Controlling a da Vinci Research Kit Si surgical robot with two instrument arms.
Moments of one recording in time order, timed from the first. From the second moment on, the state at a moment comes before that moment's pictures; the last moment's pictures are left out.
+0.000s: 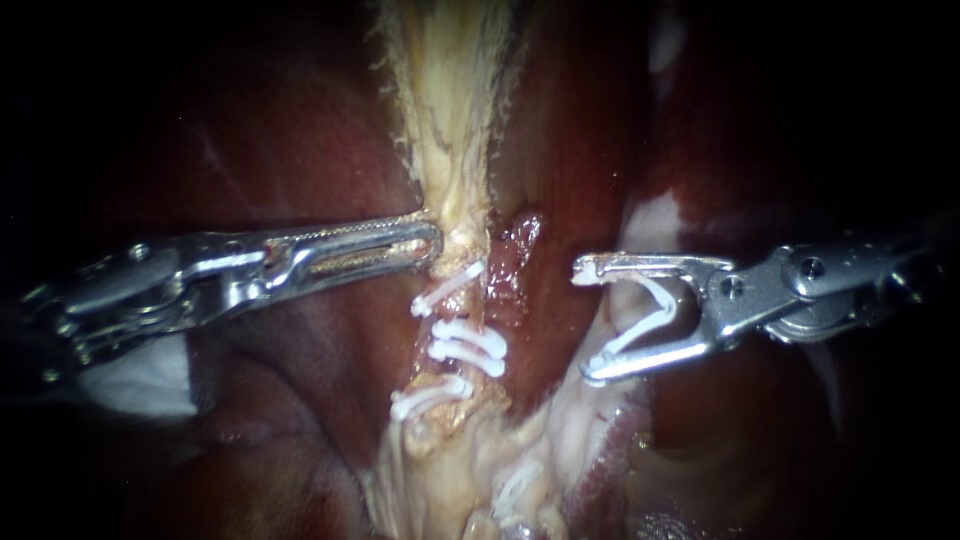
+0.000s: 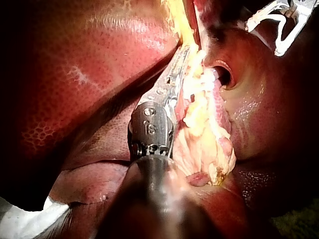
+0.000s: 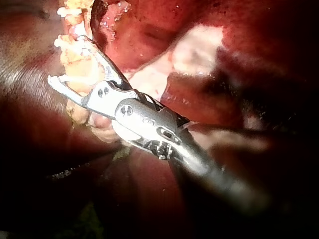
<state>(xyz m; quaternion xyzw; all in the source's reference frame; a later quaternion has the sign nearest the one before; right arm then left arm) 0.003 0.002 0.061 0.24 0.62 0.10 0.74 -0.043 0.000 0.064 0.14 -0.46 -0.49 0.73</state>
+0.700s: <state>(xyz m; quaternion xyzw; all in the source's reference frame) 0.008 -0.001 0.066 0.28 0.61 0.13 0.73 -0.037 0.000 0.059 0.13 -0.46 -0.50 0.72</state>
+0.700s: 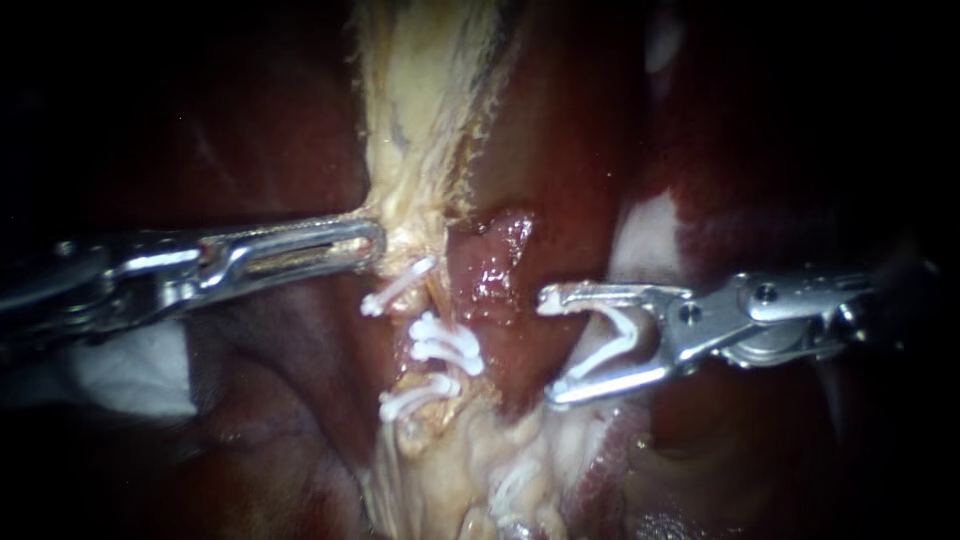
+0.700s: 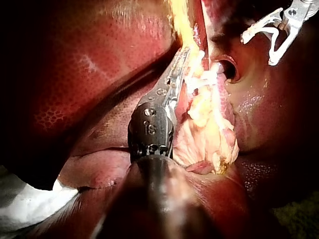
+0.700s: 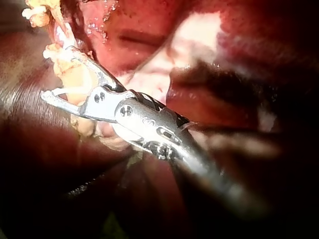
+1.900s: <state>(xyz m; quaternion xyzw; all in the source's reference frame) 0.021 0.000 0.072 0.34 0.59 0.15 0.71 -0.035 0.000 0.054 0.12 -0.47 -0.51 0.71</state>
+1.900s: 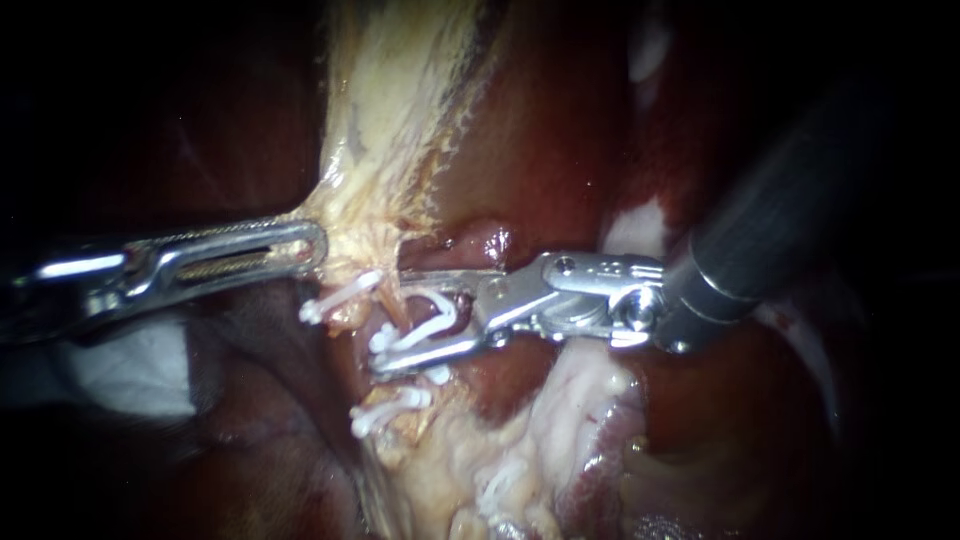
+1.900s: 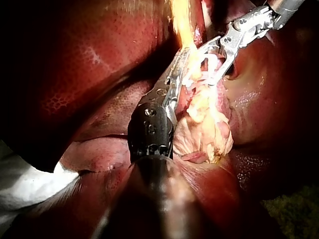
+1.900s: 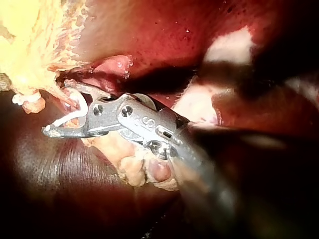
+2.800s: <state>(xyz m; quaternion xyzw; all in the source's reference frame) 0.022 -0.002 0.069 0.43 0.62 0.14 0.64 -0.033 0.001 0.056 0.12 -0.47 -0.51 0.71</state>
